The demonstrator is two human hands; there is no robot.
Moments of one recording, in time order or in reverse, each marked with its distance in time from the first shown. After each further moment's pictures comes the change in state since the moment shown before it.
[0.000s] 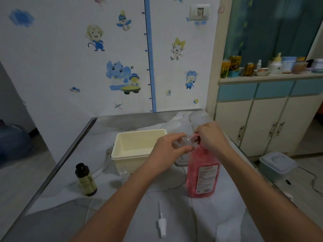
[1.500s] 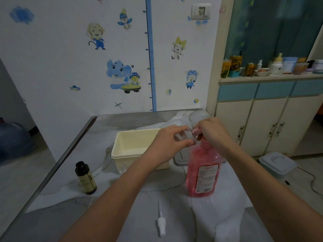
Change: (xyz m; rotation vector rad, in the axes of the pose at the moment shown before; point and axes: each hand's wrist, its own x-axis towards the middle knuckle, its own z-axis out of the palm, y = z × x) left_hand 0.013 0.016 -0.013 0.043 -0.064 0.028; right_hand -0.007 -0.017 -0.013 0.425 -0.019 0.158
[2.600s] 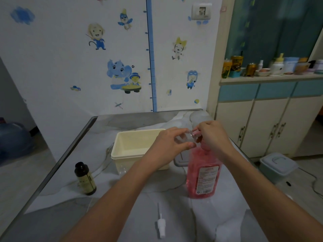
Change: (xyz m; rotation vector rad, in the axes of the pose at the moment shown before) left_hand -0.003 0.000 0.003 0.003 -0.001 0.011; right_hand -0.004 0.005 0.005 0.082 0.024 -0.058
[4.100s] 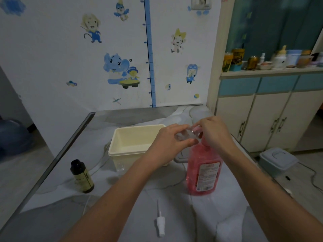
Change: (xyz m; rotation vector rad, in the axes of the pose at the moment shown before) left_hand 0.002 -0.008 0.009 -0.035 0.047 0.052; right_hand 0.010 0.011 0.001 -0.082 0.002 0.010
